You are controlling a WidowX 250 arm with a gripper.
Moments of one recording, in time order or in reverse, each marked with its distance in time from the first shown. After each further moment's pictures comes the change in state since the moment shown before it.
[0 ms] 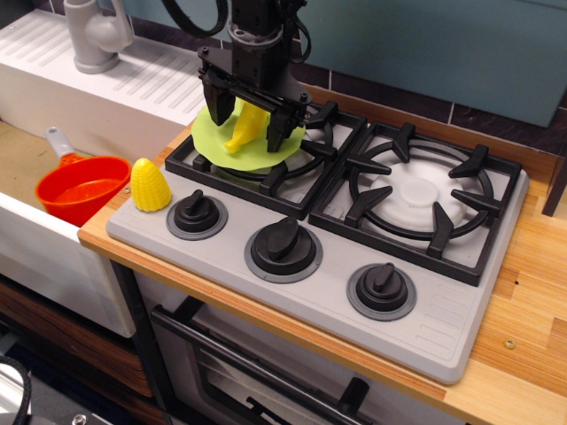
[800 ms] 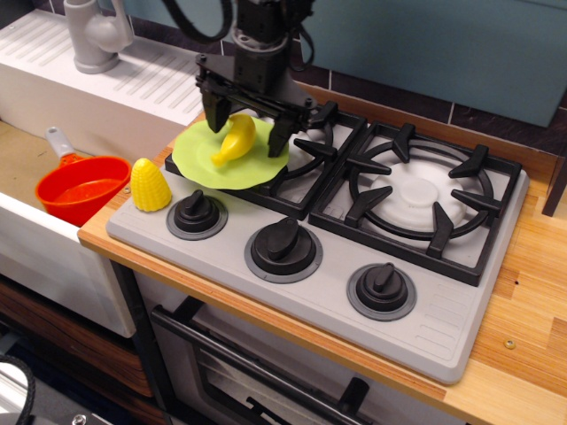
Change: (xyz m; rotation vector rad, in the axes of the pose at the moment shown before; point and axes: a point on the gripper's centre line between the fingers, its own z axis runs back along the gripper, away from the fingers) arm -0.007 -0.017 0.004 0.024 0.035 0.071
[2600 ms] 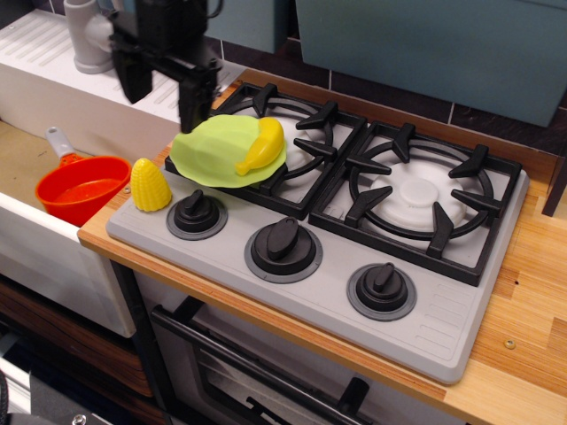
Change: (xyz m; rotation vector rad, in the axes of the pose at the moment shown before) arm -0.040 0.077 0.031 -0.047 0.079 -0.124
